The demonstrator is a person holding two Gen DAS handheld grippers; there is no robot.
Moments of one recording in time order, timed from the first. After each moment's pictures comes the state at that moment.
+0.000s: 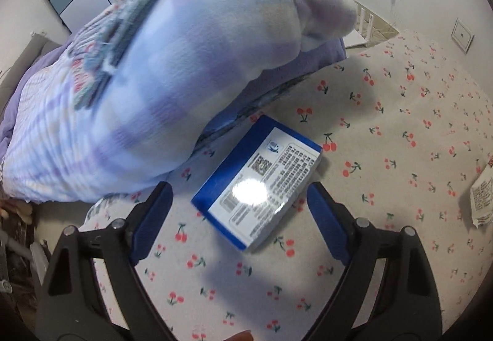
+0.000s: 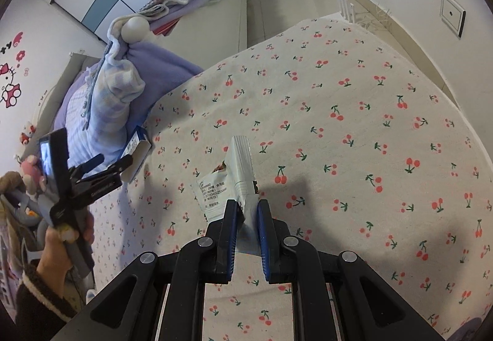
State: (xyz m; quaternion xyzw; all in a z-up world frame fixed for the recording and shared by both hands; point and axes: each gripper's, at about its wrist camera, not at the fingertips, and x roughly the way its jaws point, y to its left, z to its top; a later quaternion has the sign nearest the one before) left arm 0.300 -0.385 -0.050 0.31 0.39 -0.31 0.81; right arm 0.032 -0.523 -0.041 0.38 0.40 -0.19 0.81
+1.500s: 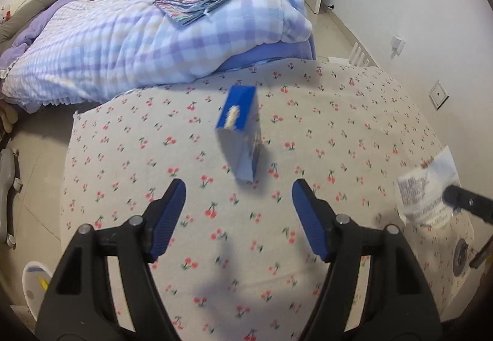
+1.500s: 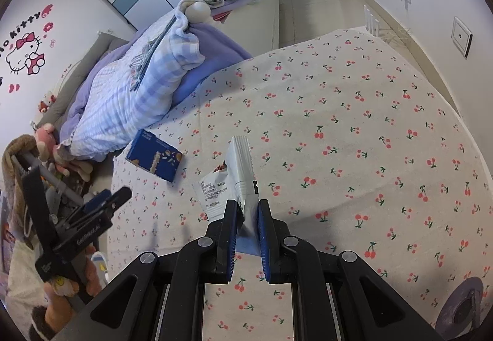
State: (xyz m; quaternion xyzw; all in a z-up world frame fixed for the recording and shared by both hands) left arm 0.178 -0.277 0.007 0.14 0.43 -0.28 0.85; right arm -0.006 -0.447 0.003 0.33 0.40 -0.15 0.84
